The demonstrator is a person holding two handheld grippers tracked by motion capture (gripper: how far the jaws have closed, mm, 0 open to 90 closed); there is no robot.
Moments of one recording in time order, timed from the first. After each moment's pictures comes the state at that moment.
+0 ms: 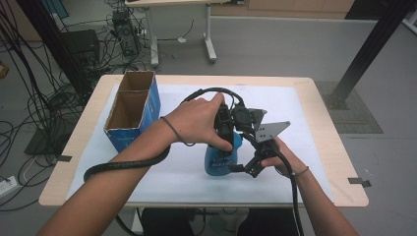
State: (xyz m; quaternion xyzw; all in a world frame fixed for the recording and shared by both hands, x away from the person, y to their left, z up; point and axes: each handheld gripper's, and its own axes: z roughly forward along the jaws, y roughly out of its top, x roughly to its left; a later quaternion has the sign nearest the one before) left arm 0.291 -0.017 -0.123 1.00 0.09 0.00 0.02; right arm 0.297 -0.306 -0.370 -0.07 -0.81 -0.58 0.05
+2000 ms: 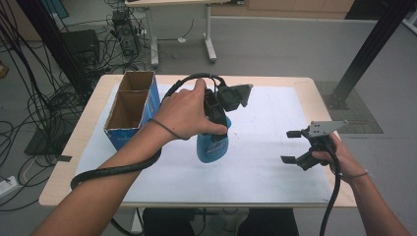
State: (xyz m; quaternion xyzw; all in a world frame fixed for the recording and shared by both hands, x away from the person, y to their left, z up) left arm 0.296 0.015 -0.099 0.96 0.26 0.03 0.04; right arm 0.267 -0.433 -0.335 -0.20 -0.86 -0.48 -0.04
